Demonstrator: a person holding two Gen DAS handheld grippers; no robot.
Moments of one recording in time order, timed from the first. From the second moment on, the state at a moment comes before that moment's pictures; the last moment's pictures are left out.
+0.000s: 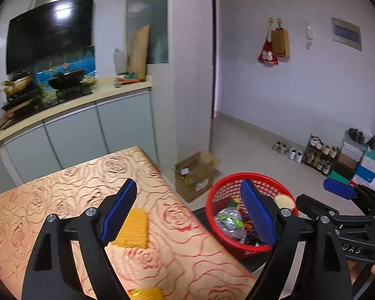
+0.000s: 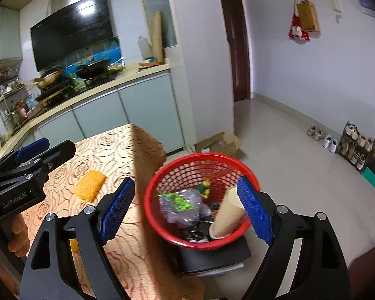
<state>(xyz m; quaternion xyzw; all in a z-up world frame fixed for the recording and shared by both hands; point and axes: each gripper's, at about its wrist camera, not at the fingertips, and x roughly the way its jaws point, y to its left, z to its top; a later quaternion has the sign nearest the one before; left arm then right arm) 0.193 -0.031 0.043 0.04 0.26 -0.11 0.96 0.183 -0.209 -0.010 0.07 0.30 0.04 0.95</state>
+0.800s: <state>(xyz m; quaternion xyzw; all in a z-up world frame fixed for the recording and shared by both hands) 0.131 0.074 0.042 0.03 0.25 -0.02 0.97 0.172 -0.117 0.006 0.02 0.29 0.13 0.95</state>
